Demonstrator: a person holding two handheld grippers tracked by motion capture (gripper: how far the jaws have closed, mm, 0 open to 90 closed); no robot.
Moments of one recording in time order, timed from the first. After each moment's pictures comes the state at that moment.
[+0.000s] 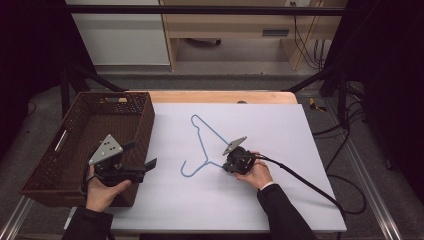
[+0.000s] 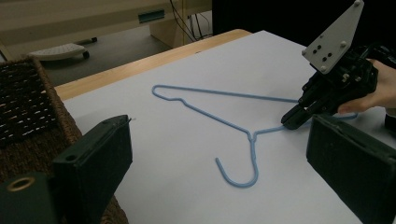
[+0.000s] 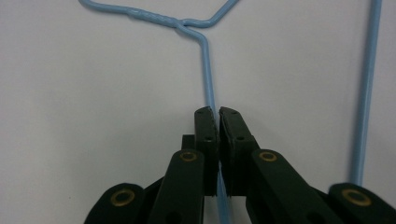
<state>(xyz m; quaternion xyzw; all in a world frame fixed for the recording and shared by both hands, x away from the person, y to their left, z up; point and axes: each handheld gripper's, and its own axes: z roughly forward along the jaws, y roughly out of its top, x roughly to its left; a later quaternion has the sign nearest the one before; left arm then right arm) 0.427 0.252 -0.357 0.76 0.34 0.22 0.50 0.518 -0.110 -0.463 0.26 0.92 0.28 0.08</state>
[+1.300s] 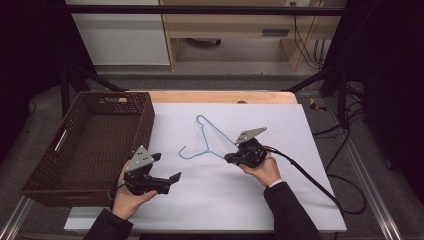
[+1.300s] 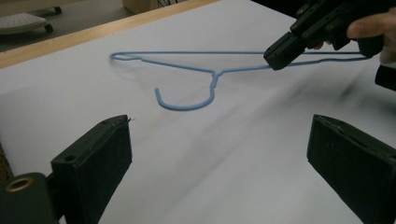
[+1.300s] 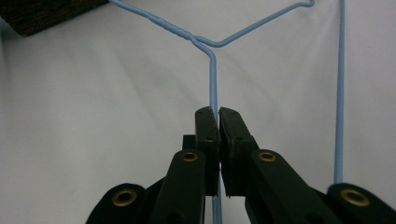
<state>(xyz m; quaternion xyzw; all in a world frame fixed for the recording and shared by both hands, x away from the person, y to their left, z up) 0.424 0.191 -0.396 0.80 0.34 0.18 0.47 0.511 -0.136 -0.417 0.28 0.87 0.40 0.07</state>
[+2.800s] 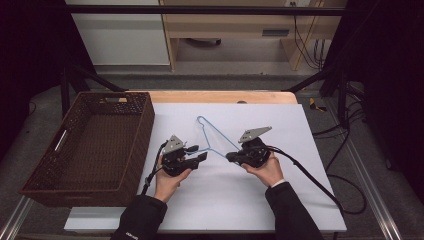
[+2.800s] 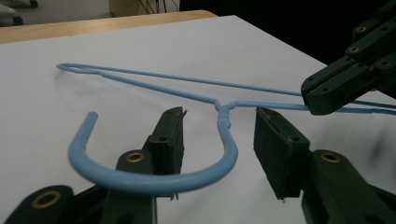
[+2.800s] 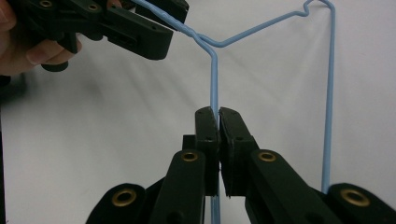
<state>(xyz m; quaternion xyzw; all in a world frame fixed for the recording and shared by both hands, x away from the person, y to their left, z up) 0.493 0.126 -0.441 0.76 0.36 0.13 0.53 0.507 -0.143 -0.410 0.28 0.87 0.41 0.06</state>
